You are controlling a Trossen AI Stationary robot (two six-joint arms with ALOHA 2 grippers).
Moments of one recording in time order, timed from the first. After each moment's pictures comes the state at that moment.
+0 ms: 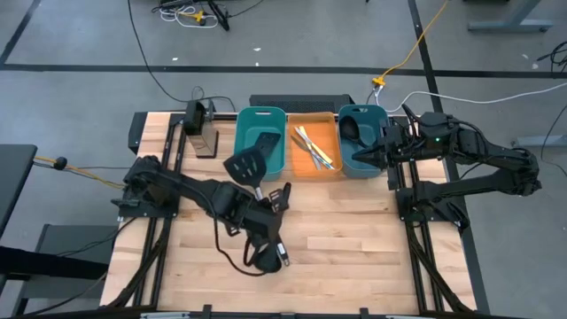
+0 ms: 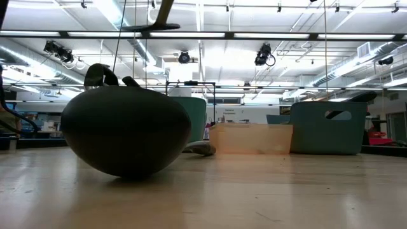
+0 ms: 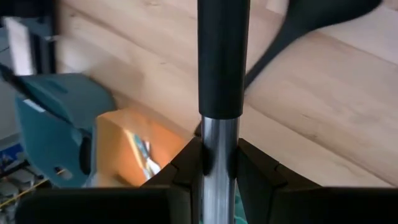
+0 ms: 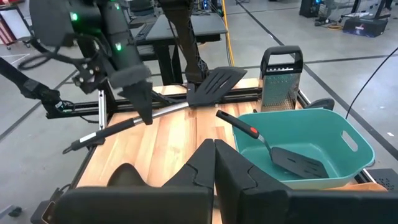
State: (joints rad) left arm -0.38 1.85 1.97 -1.34 -0.36 0.86; right arm -0.11 0.84 1.13 -0.57 -0.15 0.06
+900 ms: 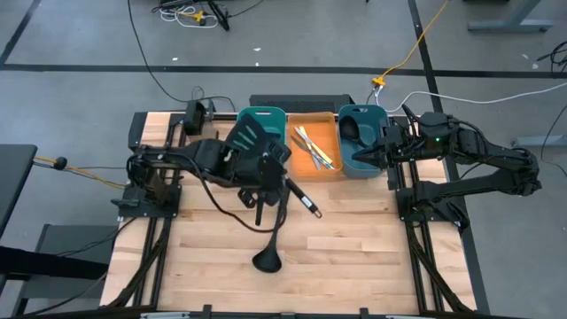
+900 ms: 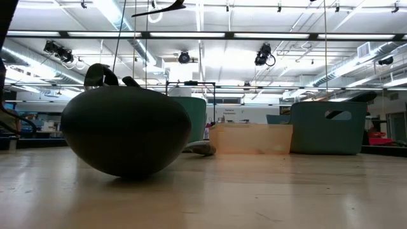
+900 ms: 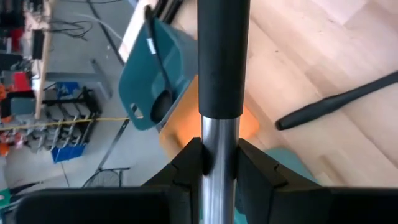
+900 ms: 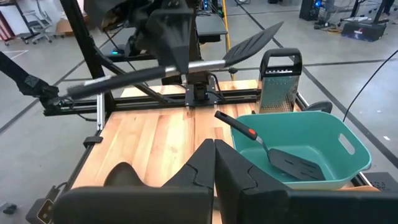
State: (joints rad) left arm -0.20 1.85 2.27 -1.33 -0.46 0.77; right arm -0.11 0.84 1.13 -0.57 -0.15 0.04
